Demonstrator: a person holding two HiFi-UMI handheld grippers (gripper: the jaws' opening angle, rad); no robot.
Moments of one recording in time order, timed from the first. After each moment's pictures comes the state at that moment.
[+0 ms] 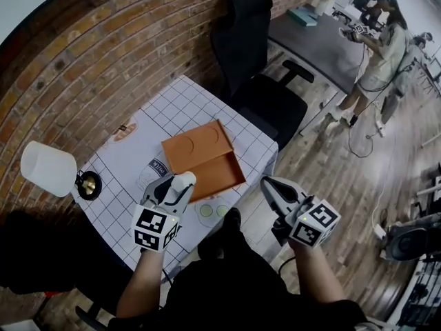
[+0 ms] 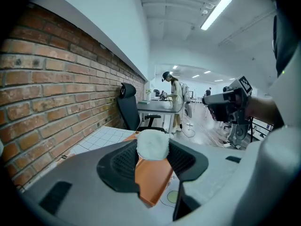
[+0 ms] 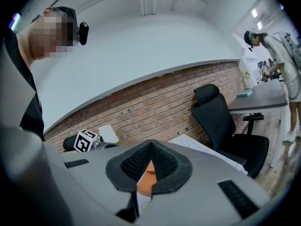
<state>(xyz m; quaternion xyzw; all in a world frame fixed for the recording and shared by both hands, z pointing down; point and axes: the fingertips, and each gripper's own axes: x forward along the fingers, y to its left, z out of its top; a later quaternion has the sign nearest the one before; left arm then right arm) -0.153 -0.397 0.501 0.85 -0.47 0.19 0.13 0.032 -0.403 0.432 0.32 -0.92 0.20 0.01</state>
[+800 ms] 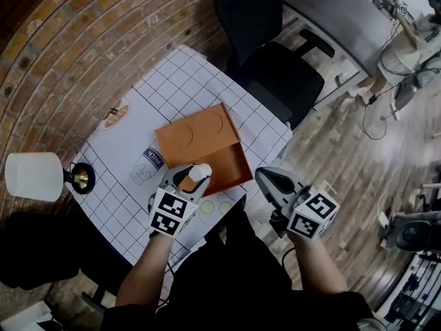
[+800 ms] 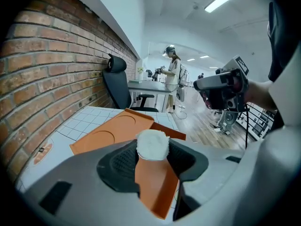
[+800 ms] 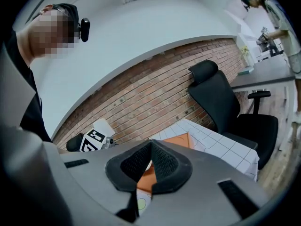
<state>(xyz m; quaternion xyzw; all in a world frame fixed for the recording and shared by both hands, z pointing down) -0.112 -0.458 0.609 0.85 -0.40 0.29 0.19 0.012 -0.473 0.514 0.28 -0.92 0.28 0.04</state>
